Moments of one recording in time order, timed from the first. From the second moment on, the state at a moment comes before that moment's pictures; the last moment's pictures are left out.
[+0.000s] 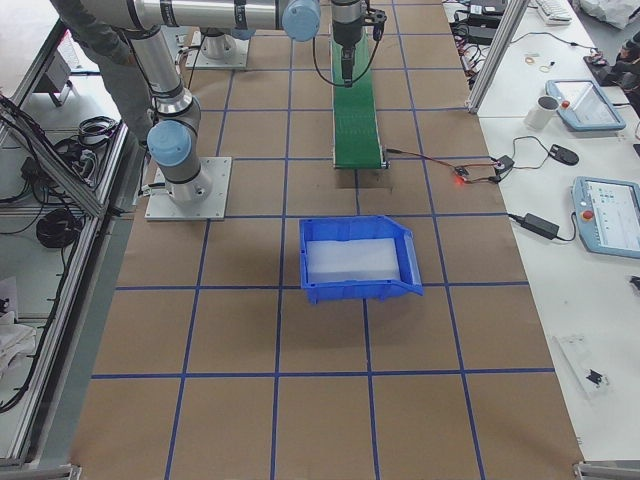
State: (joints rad) left arm -0.59 -2.11 -1.79 -0.63 1.53 1.03; right arm 1.62 -1.57 1.65 -1.77 -1.57 0.17
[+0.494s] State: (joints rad) left arm -0.59 -2.11 -1.79 -0.63 1.54 1.03; right arm 1.62 -1.57 1.65 -1.77 -1.57 0.17
